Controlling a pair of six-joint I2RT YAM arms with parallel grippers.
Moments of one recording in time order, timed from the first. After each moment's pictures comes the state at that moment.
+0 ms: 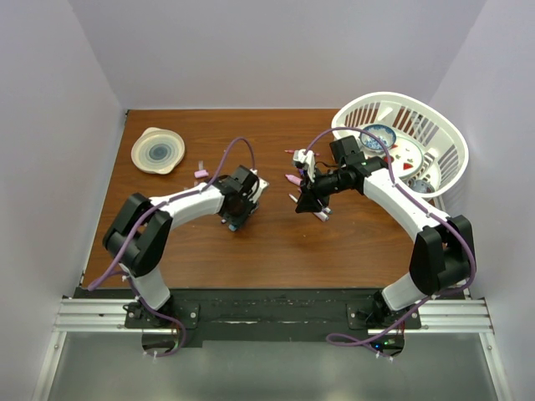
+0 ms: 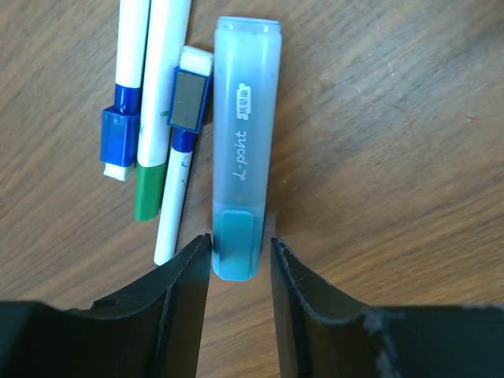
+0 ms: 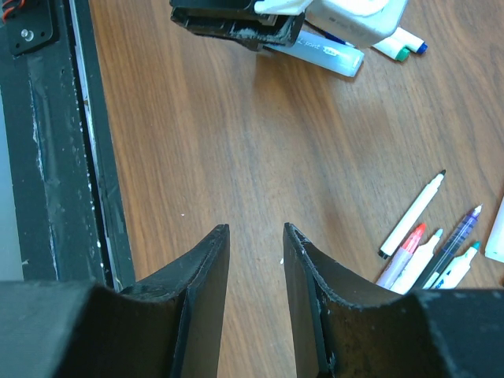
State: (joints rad) left arm -0.63 1.74 1.08 -0.56 -0.08 0.00; right arm 0.38 1.54 1.20 -0.70 -0.83 -0.58
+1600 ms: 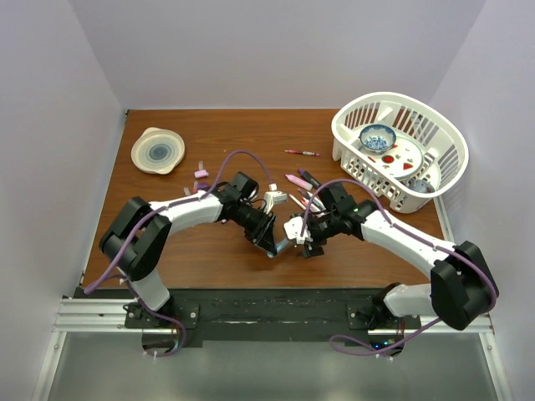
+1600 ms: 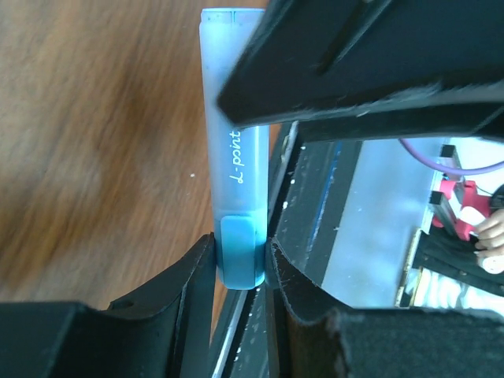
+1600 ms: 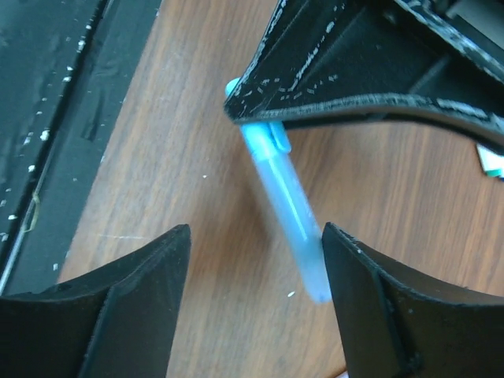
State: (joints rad) left arm -0.65 1.70 0.98 -0.39 0.89 -0.07; right arm 0.60 1.31 0.80 -0.54 -0.77 -1.18
